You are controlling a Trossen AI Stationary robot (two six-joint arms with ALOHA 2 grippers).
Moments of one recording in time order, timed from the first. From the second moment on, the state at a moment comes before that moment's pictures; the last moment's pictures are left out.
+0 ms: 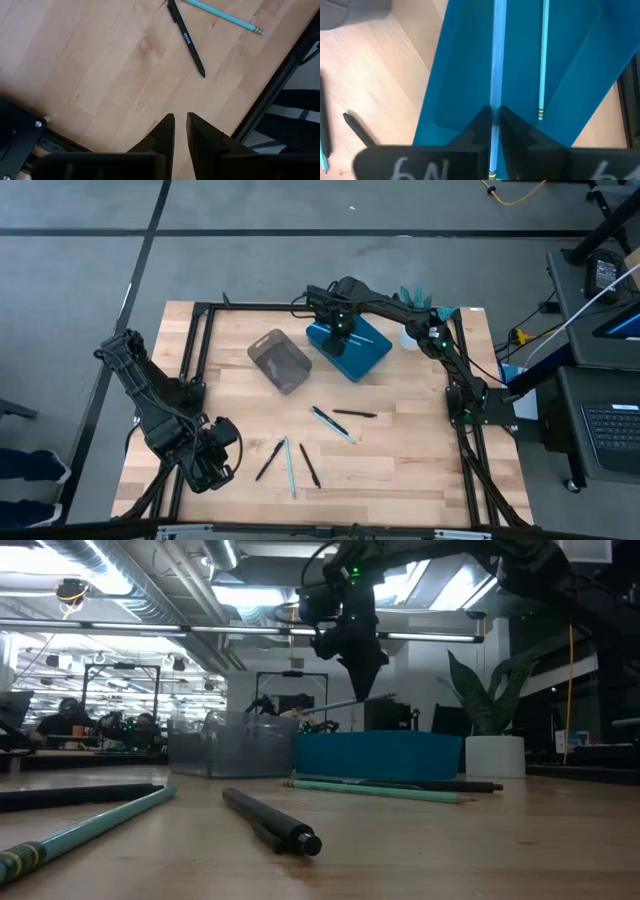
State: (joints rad) left arm -0.87 1.42 1.34 -1.32 -0.20 -1.46; right arm -0.39 2.32 2.35 -1.57 0.06 0.07
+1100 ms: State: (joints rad) left arm -0.86 1.42 1.34 -1.32 -0.20 -1.46; right arm -0.41 2.32 2.34 -1.57 0.00 0.05
